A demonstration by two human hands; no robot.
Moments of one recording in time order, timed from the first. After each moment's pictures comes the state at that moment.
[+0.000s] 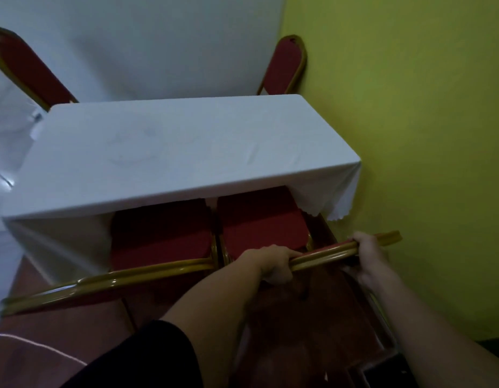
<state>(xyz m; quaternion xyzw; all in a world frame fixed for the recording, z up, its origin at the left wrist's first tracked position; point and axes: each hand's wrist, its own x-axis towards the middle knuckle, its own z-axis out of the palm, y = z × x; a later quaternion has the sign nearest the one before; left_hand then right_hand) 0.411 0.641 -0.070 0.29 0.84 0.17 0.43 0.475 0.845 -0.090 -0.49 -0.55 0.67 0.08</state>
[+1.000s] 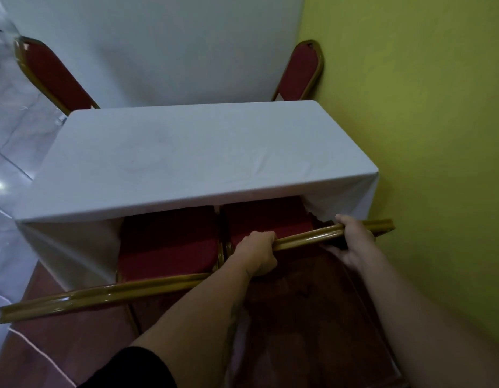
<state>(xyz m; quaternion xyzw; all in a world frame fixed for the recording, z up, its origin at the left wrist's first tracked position) 0.365 0.633 -0.094 0.16 0.91 0.26 0.28 0.393 0.838 -0.078 -0.46 -0.50 0.73 0.06</state>
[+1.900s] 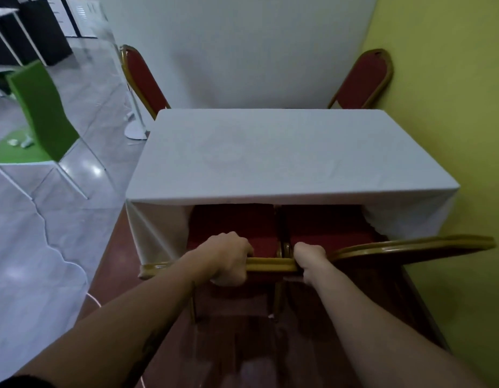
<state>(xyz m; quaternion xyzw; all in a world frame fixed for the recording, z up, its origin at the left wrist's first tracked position) 0.386 0.368 -0.043 0.21 0.94 0.05 0.27 0.382 0.555 -0.107 -0.44 -0.65 0.60 -0.15</state>
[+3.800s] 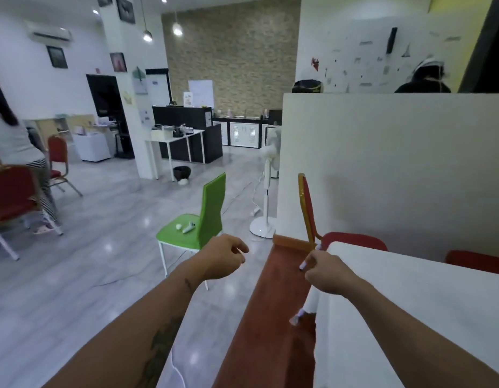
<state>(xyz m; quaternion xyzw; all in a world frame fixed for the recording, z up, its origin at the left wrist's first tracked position) 0.140 -0.197 0.077 -0.10 0.93 0.34 -0.01 0.050 0.048 0.047 0.14 -0.94 0.29 -0.14</state>
